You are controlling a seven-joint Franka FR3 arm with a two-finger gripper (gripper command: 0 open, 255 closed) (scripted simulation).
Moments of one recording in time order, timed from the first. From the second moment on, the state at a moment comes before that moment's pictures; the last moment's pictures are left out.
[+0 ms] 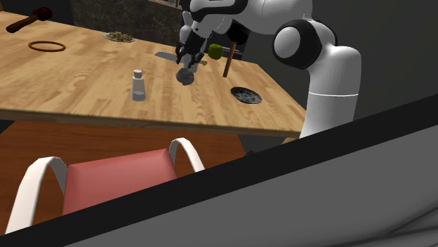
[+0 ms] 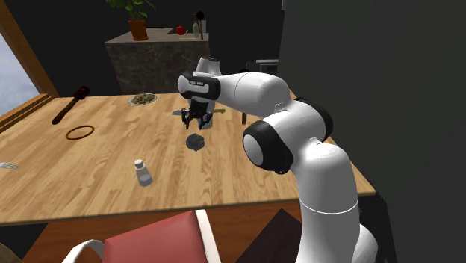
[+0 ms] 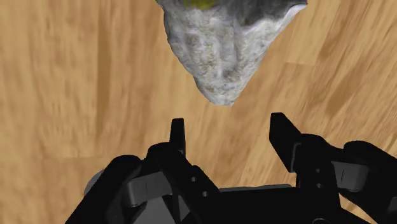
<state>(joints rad) -0.16 0.42 -0.09 -1.43 0.32 2.01 0.11</state>
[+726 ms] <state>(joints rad) -0.16 0.41 -0.10 -1.43 0.30 2.00 0.10</state>
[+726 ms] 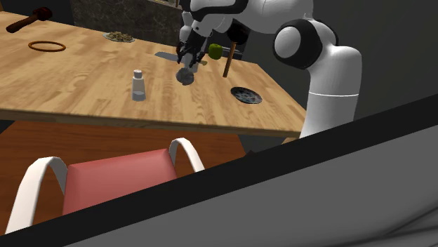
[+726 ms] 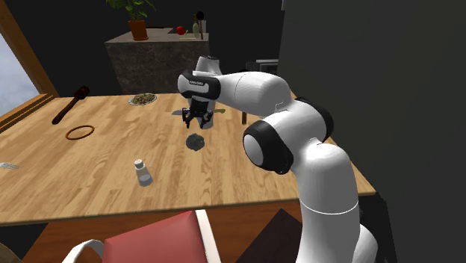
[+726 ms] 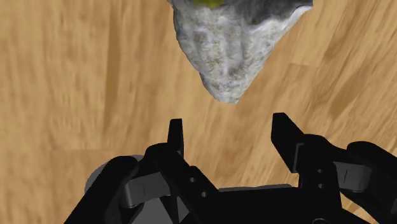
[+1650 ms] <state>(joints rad) -0.04 0.29 -0.10 -1.71 0.09 2.26 0.12</state>
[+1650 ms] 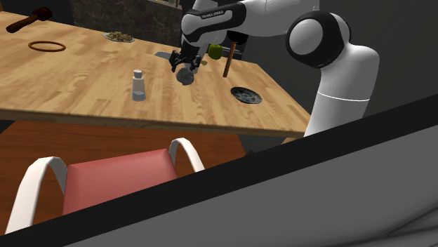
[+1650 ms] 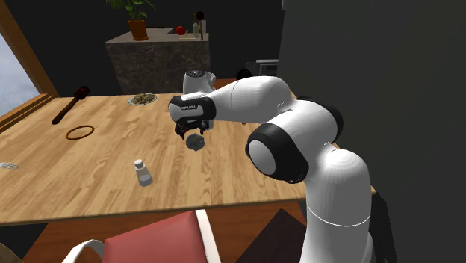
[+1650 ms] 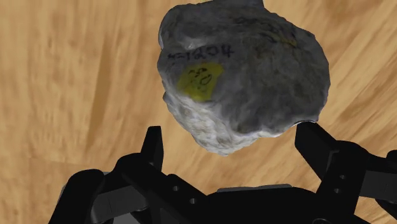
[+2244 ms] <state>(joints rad) -0.04 0.29 -0.10 -1.71 0.09 2.26 0.12</state>
